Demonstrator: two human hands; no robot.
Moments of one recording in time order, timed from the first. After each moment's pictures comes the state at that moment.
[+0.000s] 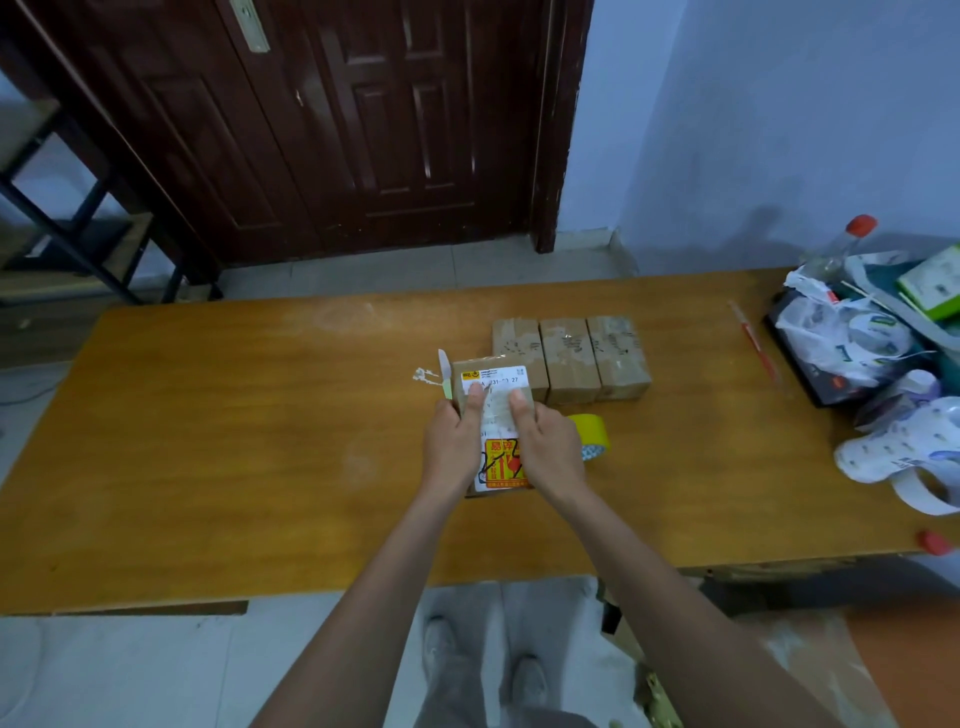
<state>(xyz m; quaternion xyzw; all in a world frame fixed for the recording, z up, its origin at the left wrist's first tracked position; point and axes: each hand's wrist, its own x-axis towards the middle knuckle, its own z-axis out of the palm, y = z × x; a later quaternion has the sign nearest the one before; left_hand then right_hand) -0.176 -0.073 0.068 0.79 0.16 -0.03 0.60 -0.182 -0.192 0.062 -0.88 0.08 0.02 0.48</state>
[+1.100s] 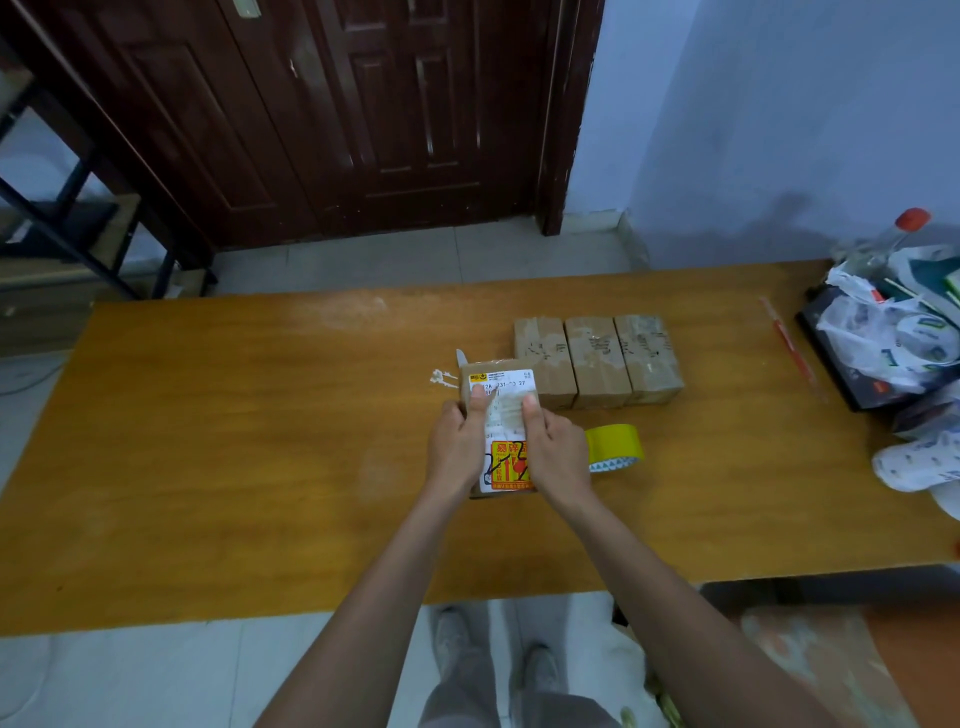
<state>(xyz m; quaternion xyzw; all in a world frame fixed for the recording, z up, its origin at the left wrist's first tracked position) -0.142 -0.035 0.042 0.79 0.19 -0.07 0.58 -0.153 -0.156 0.038 -0.87 0.12 0.02 0.48</state>
